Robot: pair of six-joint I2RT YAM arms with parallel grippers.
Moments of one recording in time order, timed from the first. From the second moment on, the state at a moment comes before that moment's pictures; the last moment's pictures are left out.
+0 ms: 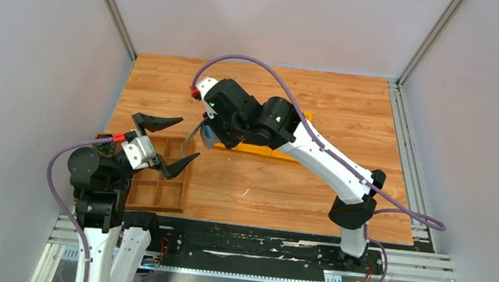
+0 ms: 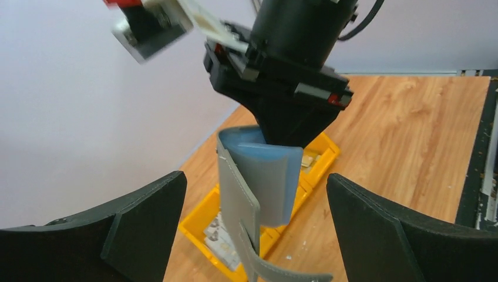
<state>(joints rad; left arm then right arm) 0.04 0.41 0.81 -0.09 1.01 0.14 1.14 1.89 2.33 -1.22 0.18 0.10</state>
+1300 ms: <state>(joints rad) -0.39 0.40 0.62 -0.16 0.28 0.48 1.27 1.98 2.39 -1.18 0.39 0.03</state>
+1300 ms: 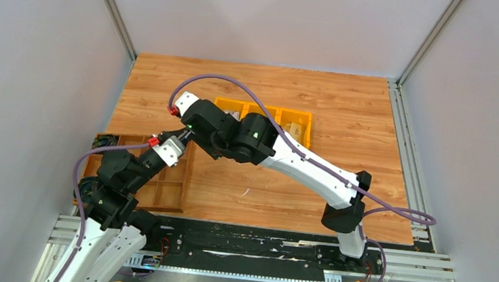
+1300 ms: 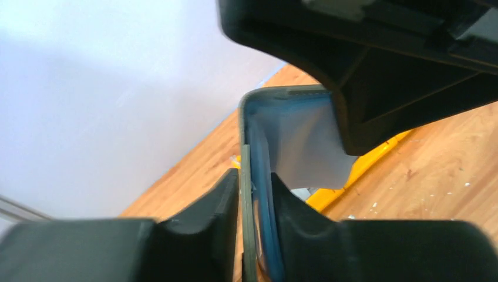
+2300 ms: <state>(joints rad) -0.39 0.51 0.88 -0.17 0.54 0.09 1.19 1.21 1.41 -0.40 -0.03 -0.11</state>
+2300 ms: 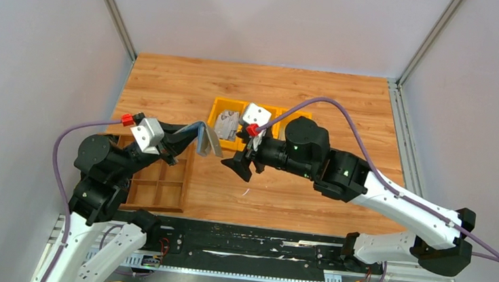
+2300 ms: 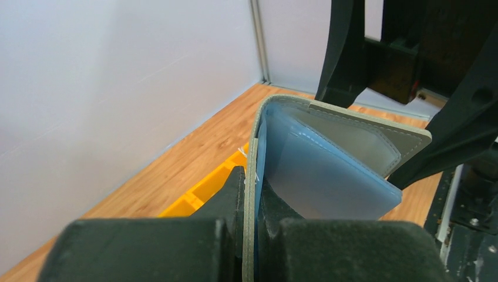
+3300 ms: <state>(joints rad) -0.39 0.53 0.94 -0.23 0.51 -0.01 1.41 1.19 1.10 0.37 0.24 -0.41</state>
